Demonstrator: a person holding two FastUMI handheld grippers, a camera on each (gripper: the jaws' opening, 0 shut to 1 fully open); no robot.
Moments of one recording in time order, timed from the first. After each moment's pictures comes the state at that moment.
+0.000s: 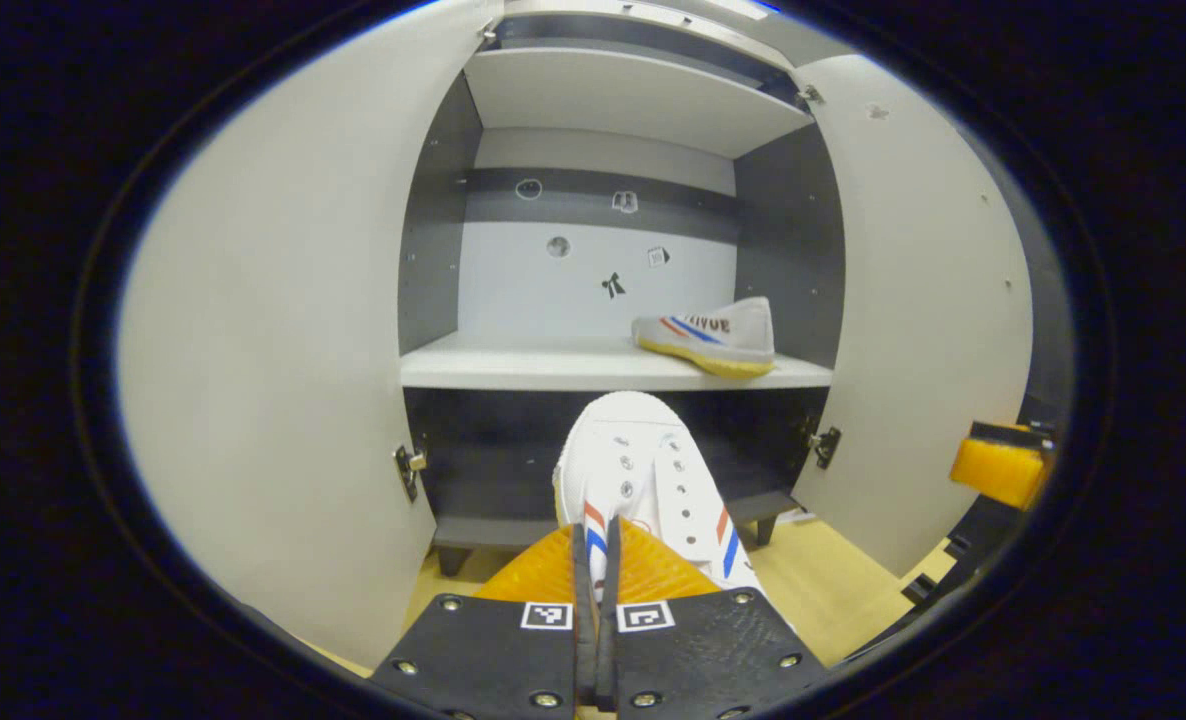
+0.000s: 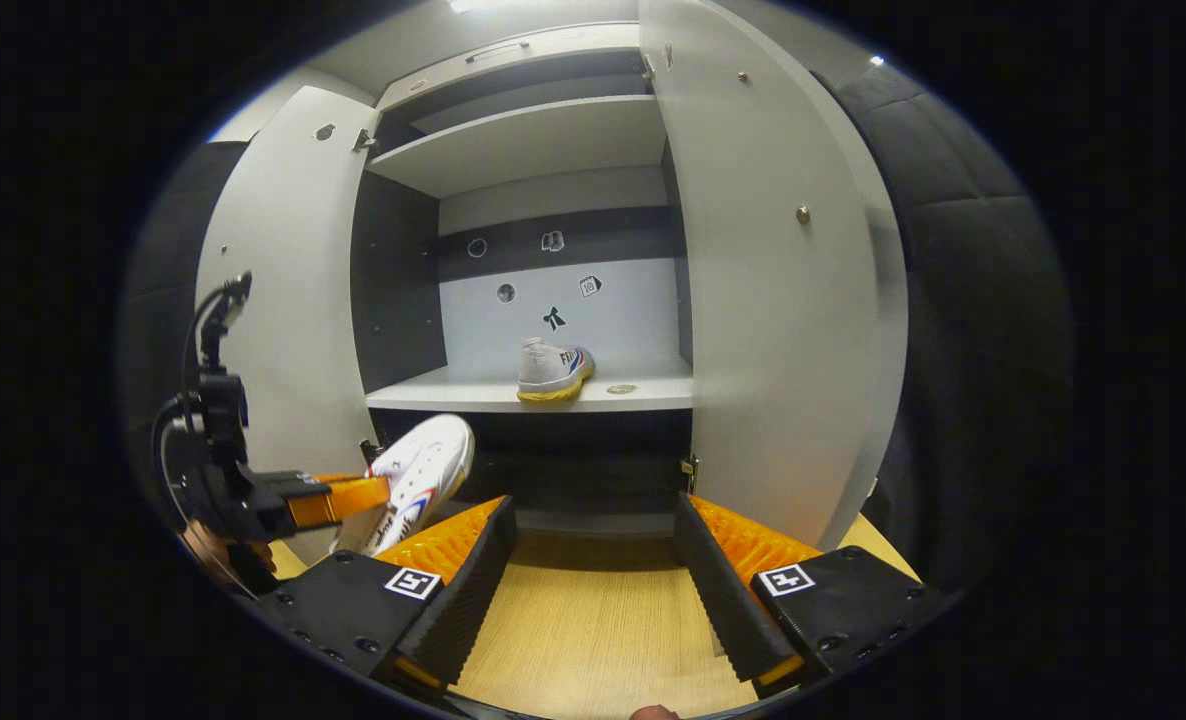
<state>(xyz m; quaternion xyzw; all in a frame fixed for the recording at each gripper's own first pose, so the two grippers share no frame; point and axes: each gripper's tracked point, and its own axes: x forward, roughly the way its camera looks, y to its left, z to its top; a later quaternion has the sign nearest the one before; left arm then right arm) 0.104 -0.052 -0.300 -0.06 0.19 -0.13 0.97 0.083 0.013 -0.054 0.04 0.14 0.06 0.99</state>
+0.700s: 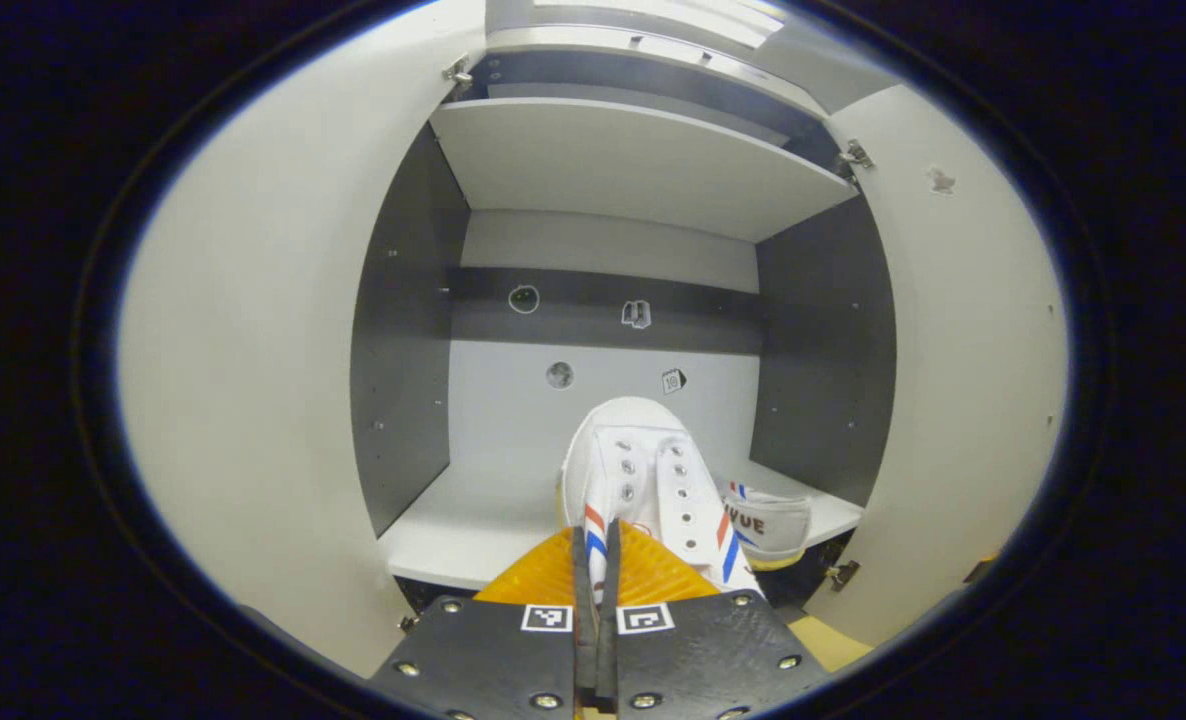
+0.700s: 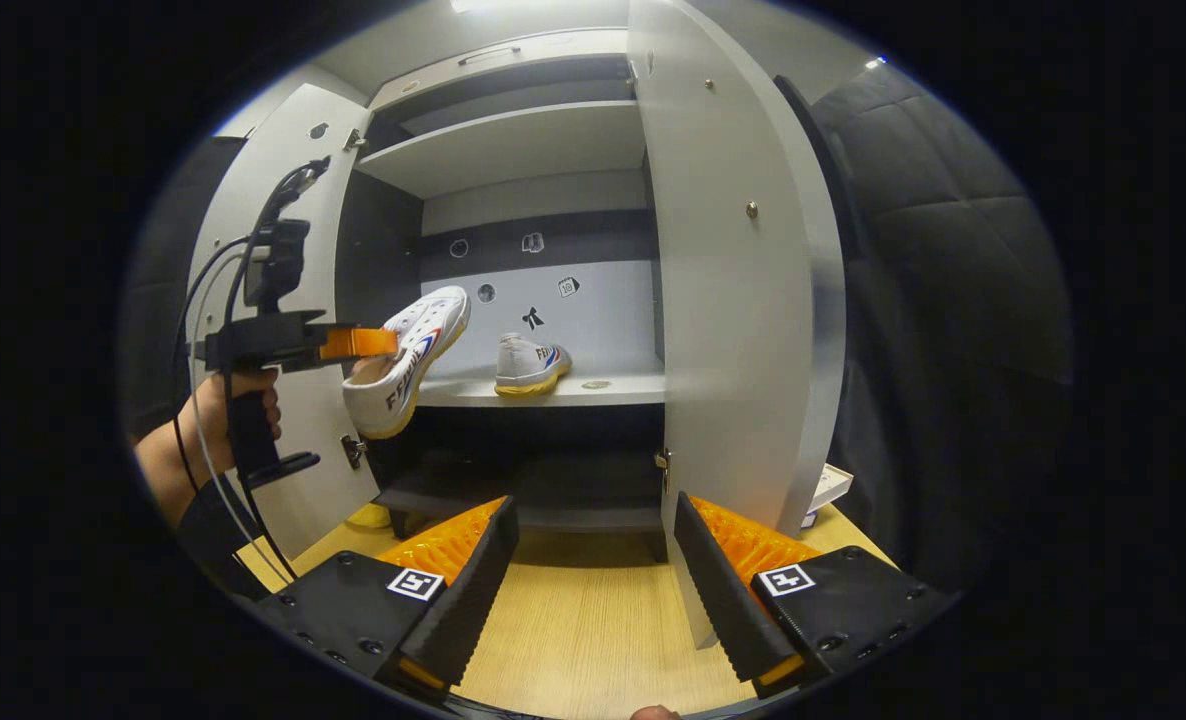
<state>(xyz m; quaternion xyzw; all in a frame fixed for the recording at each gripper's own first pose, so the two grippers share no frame) 0.102 -0.051 -0.296 -0.07 0.10 -0.12 0.99 0.073 0.001 -0.063 0.04 0.13 0.03 0.99</state>
